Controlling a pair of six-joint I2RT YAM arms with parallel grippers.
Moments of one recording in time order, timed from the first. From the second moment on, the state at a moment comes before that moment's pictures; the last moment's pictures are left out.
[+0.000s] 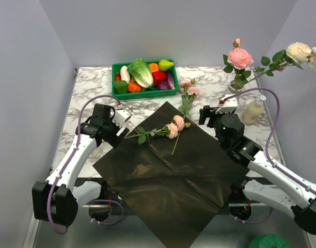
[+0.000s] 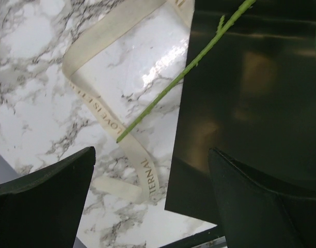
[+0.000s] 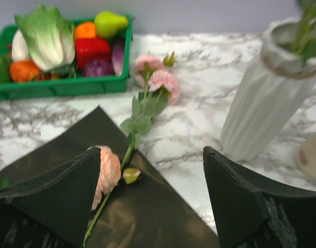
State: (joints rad) left arm -0.20 1.06 0.83 -0.74 0.06 0.49; right arm 0.70 0.87 0.70 0.03 0.60 0.15
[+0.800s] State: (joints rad) left arm -0.36 1.31 0.81 -0.49 0.08 0.49; right arm 0.81 1.37 0.93 -0.32 0.30 0.54
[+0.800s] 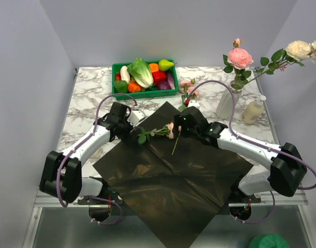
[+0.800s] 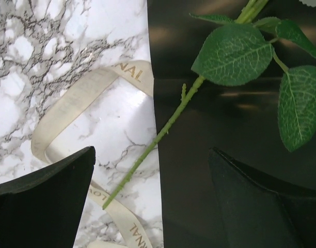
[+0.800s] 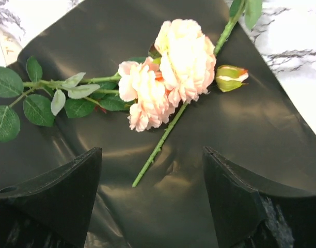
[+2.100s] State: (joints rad) left arm -0.40 1.23 0.85 -0.46 0.05 0.48; right arm 0.49 2.06 1.46 -0.42 0.26 0.38
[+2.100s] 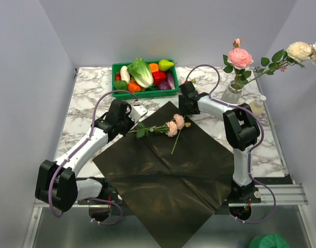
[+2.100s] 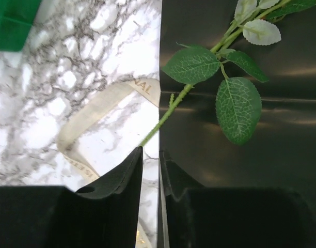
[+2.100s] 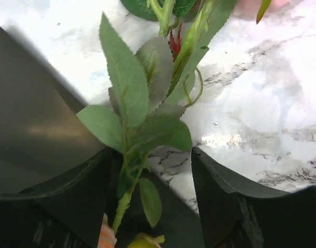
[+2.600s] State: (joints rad) left arm -0.35 1.10 0.78 -0.52 0.05 0.49; right arm 0.49 2.08 1.47 -0.38 0.25 0.38
